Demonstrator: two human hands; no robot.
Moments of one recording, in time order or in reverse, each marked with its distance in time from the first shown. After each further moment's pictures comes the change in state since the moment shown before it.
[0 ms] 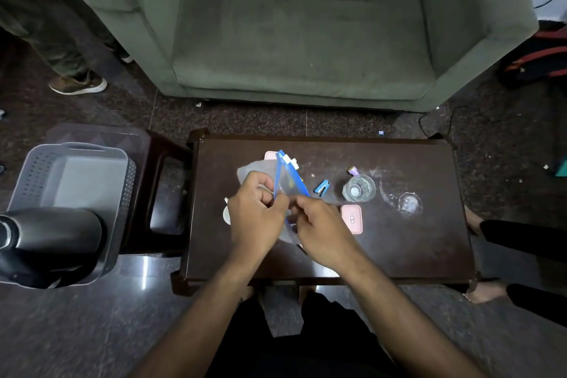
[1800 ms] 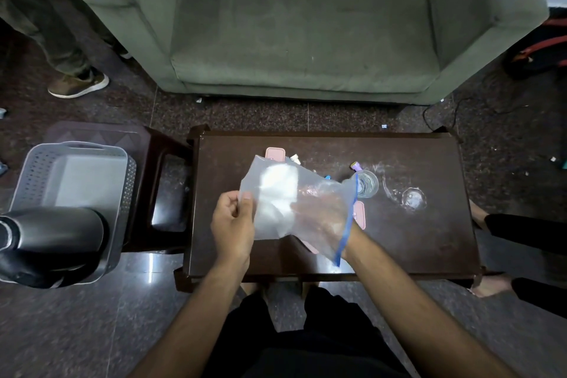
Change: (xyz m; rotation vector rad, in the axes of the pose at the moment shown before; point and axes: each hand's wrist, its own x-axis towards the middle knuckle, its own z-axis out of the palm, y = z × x) left_hand 0.007 -0.076 0.004 -0.338 0.134 -0.350; right_hand 0.034 0.054 0.006 0.886 -0.119 0.460
